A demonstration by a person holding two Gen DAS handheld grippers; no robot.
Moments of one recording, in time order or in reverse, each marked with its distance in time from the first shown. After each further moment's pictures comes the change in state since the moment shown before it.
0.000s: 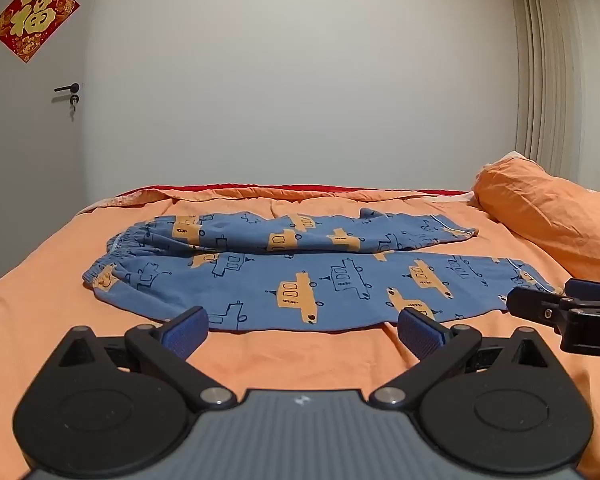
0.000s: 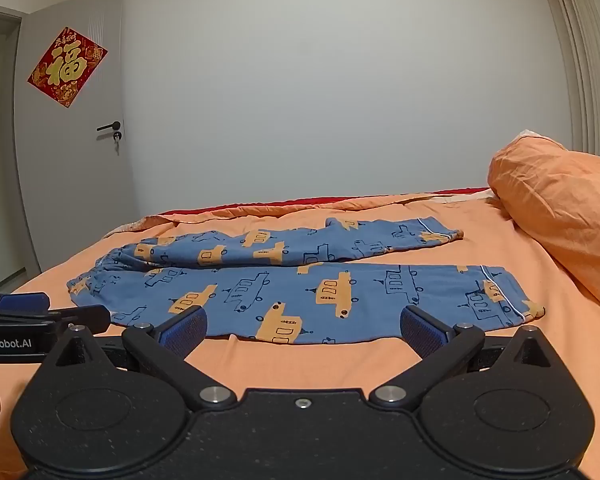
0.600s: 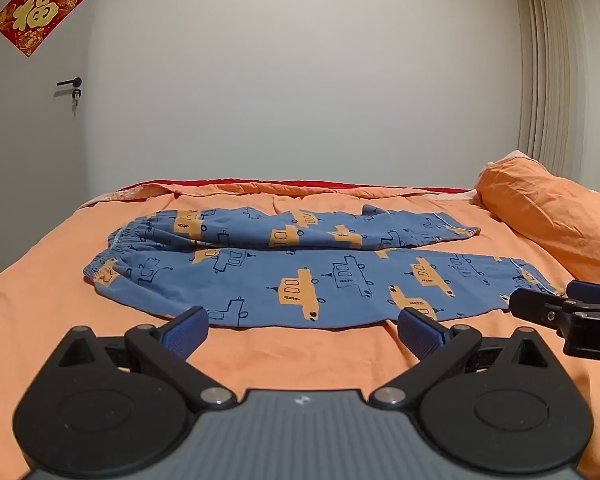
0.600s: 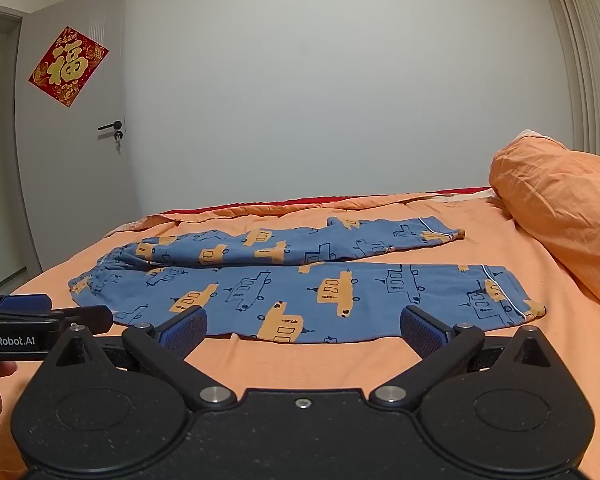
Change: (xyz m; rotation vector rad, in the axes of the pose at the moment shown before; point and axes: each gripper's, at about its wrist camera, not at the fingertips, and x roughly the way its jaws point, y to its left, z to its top) left arm 0.001 0.003 -0.002 -0.017 0.015 -0.002; right arm 0.000 0.000 0.000 -0.002 -0.001 0.000
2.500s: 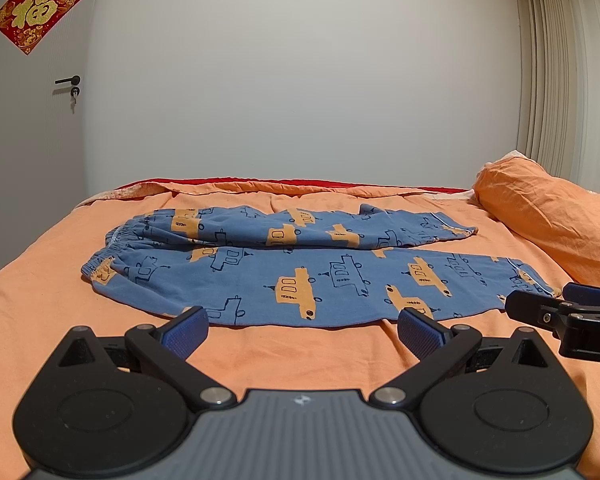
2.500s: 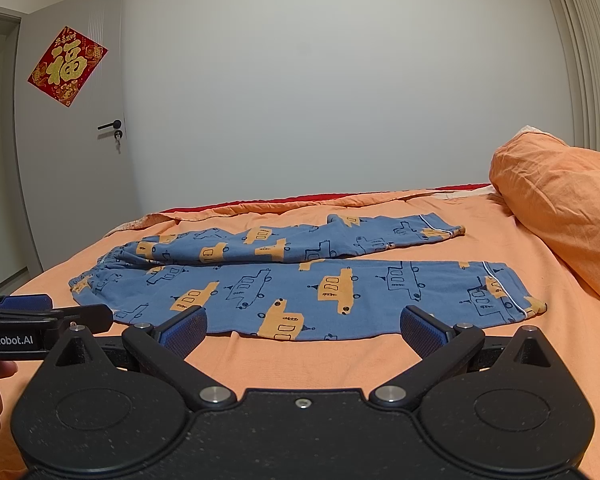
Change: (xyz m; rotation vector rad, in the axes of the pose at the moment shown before) left arm 0.000 -0.003 0.001 -0.003 0.005 0.002; right arm -0.001 0.001 -0.001 0.004 0.005 0.001
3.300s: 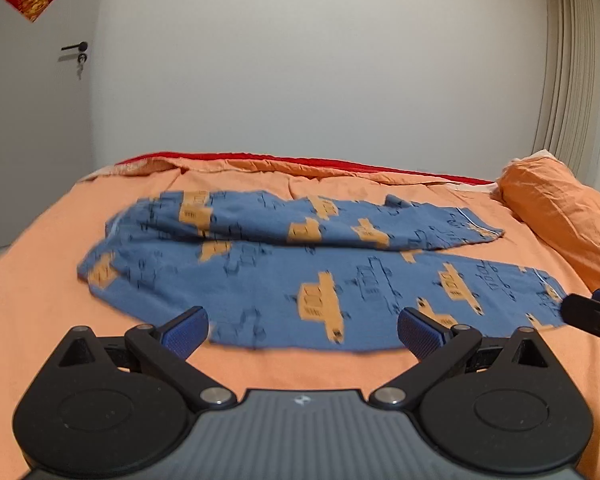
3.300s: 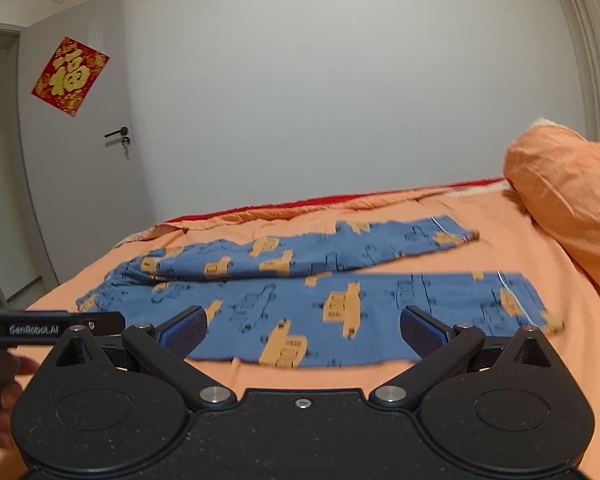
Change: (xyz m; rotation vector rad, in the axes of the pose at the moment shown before) left arm 0.050 0.030 0.046 -0.044 0.110 0.019; right arm 0.026 -0.018 0.034 0.020 0.015 0.078
